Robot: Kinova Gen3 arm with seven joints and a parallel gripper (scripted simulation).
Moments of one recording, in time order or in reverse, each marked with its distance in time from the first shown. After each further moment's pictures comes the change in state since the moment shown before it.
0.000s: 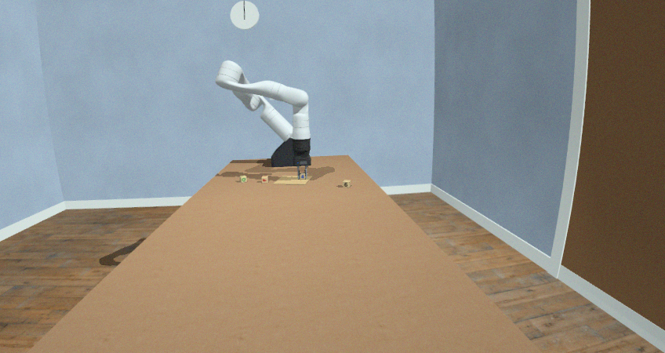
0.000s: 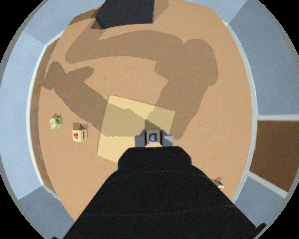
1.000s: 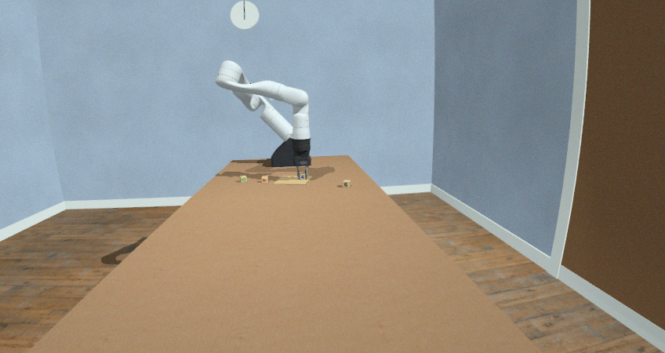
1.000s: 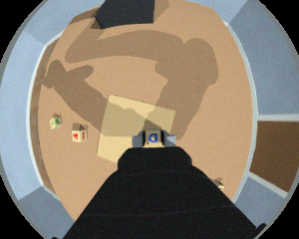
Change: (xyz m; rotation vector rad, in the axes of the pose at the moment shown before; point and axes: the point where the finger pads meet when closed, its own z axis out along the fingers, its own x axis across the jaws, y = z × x) arm 0.000 0.000 0.000 0.000 0.000 0.000
